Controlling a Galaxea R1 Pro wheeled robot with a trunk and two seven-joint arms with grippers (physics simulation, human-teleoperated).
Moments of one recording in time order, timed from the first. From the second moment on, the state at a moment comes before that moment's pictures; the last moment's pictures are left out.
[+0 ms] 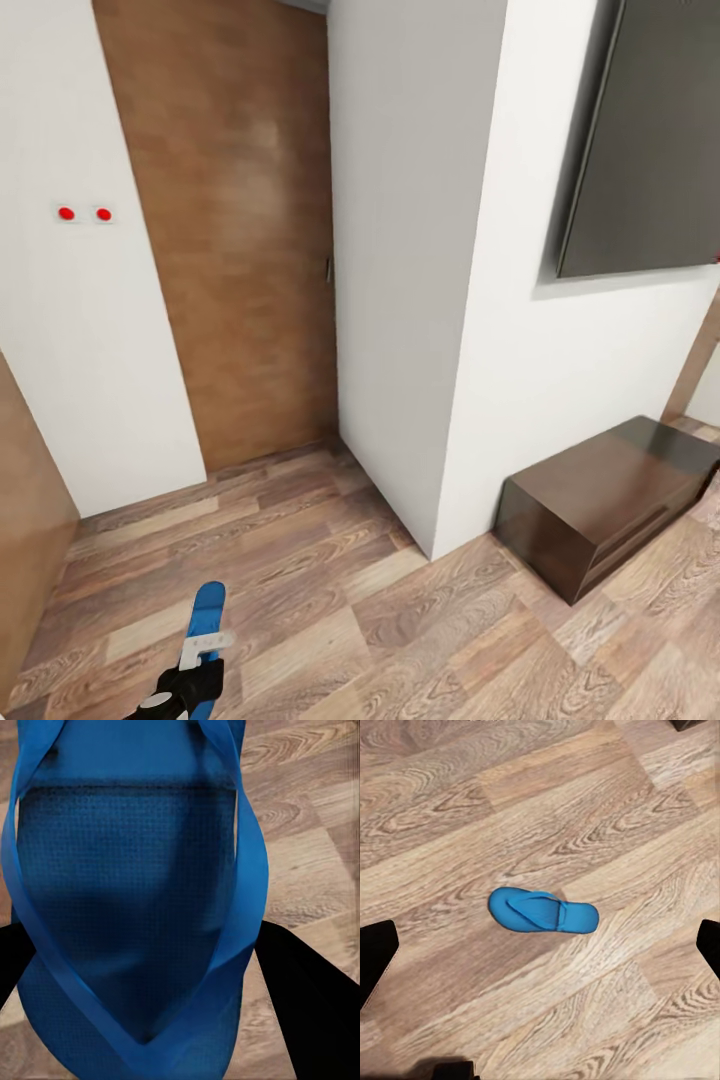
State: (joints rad) left arm -0.53 0.08 -0.27 -0.07 0.39 -0.18 0.03; right arm 0.11 -0.08 -0.24 -0.81 0.17 -0.01 0.09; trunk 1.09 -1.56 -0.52
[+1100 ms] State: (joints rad) left arm -0.53 0.08 -0.27 -0.07 0.39 -0.18 0.03; right arm 0.11 -0.08 -0.22 -0.80 0.17 -0.01 0.09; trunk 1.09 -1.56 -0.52
